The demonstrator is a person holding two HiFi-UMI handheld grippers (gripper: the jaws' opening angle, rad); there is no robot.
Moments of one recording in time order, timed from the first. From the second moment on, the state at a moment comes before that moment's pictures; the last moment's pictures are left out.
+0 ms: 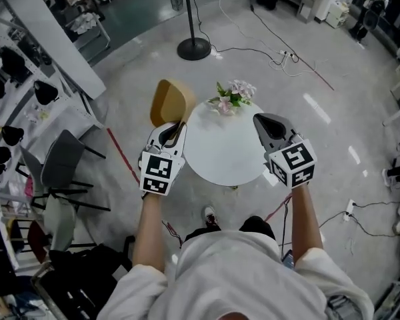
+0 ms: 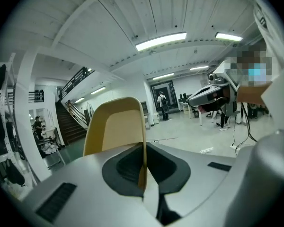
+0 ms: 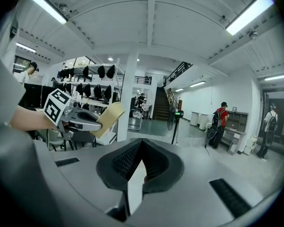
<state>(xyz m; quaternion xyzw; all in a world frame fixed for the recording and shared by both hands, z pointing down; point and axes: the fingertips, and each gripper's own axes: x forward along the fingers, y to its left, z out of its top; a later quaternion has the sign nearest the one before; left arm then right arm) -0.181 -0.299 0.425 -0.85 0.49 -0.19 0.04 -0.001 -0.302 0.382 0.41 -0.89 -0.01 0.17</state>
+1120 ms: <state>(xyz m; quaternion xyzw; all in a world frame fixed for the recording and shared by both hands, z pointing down) -0.128 -0.432 0.828 -0.73 0.42 -0.50 -0.21 0.037 -0.482 0.604 0.27 -0.91 0.10 0.28</state>
